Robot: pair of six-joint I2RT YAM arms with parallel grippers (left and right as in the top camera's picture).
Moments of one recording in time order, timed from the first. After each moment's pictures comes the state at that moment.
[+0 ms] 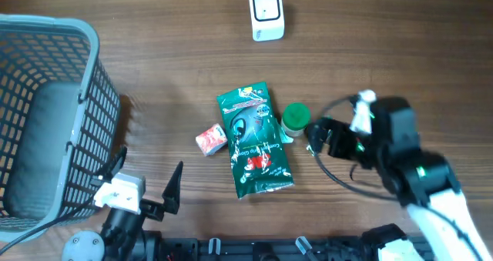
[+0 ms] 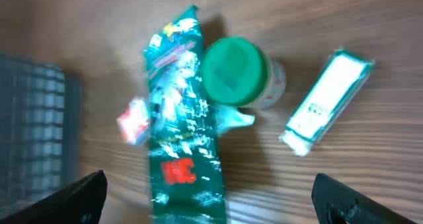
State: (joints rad) left arm -0.06 0.01 0.59 -0.72 0.21 0.03; right arm 0.30 0.98 0.88 -0.83 -0.26 0.52
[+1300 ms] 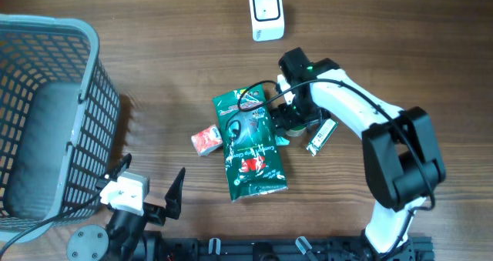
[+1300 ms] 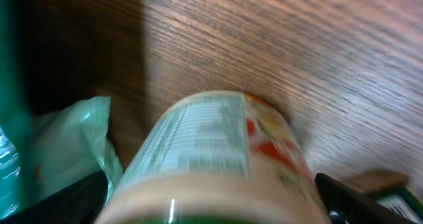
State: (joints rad) left arm -0.06 0.01 0.59 -0.83 0.21 0.03; right arm 0.44 1.99 1.33 -0.94 -0.09 0.06
